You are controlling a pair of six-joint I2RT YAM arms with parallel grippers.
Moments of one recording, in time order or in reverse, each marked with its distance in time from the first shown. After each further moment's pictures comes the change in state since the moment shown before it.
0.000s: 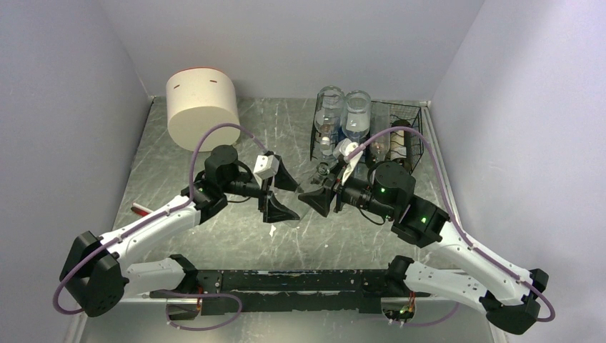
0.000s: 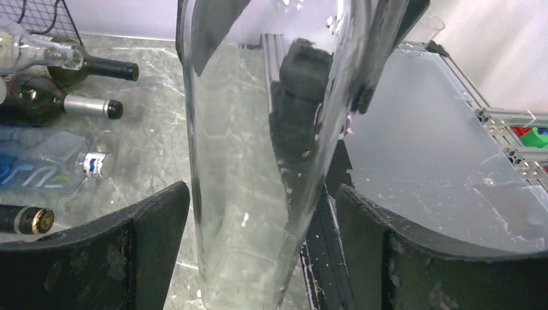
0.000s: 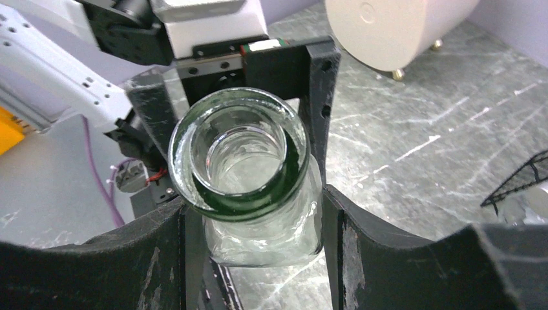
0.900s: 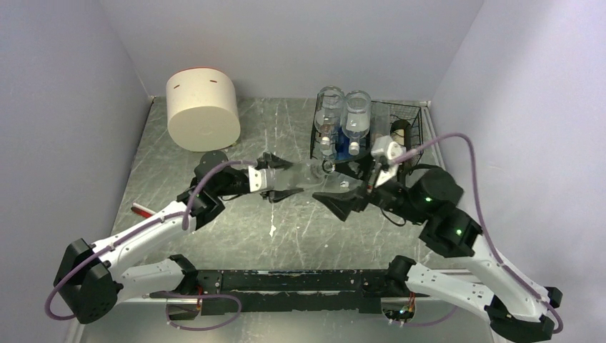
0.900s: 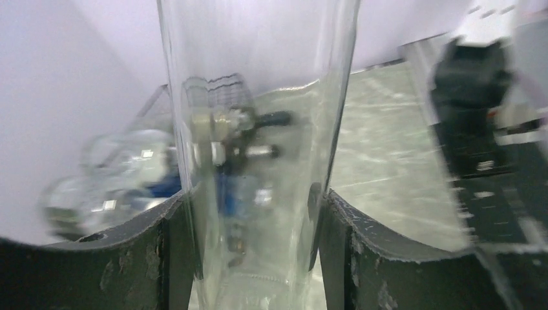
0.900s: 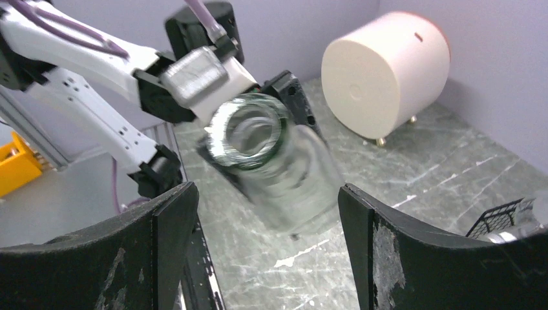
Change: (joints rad) left arm -0.029 -0.068 -0.028 0.141 -0.244 0.347; right arm -0.006 -0.101 0.084 0.021 -0.031 -0.033
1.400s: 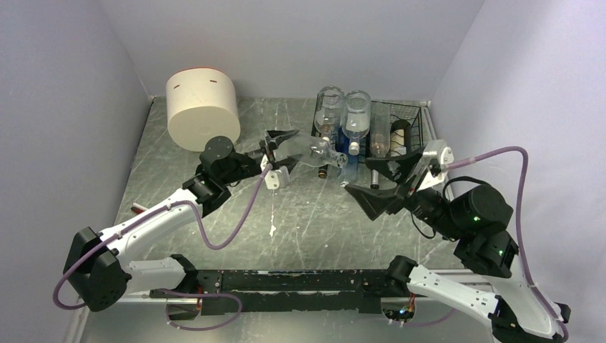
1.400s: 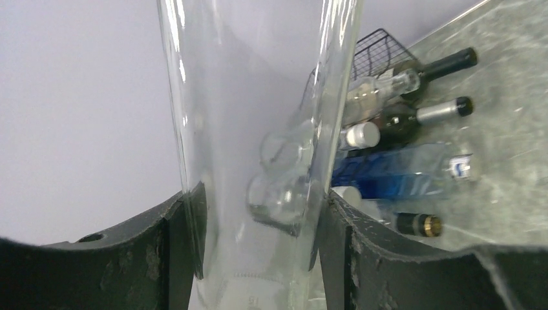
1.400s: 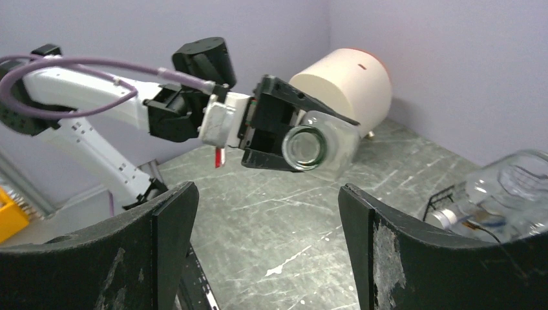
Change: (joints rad) left arm 0.010 0.103 0.142 -0.001 -0.245 0.593; right arm 0.001 -0.151 0.119 -0.173 0.207 0.034
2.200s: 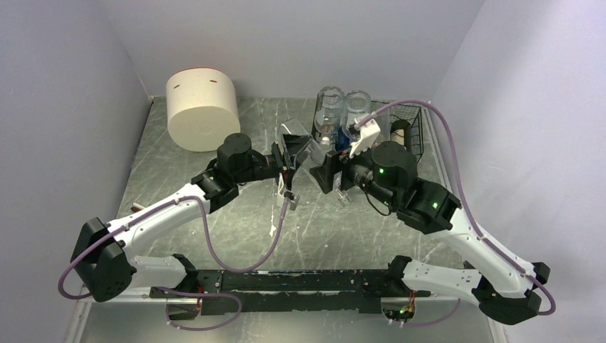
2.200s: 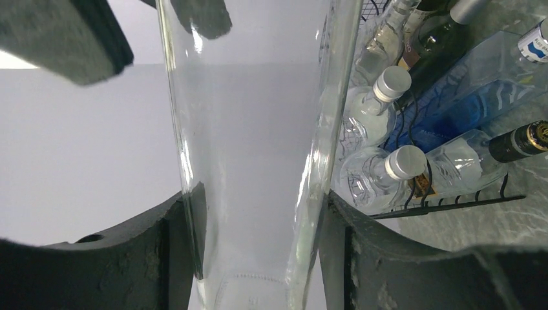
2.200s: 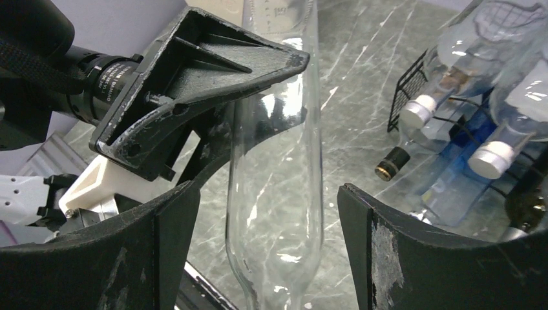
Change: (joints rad) left arm -0.053 0.067 0.071 -0.198 0.007 0.737; right arm 0.000 0.372 0.092 -0.162 0.234 0.150
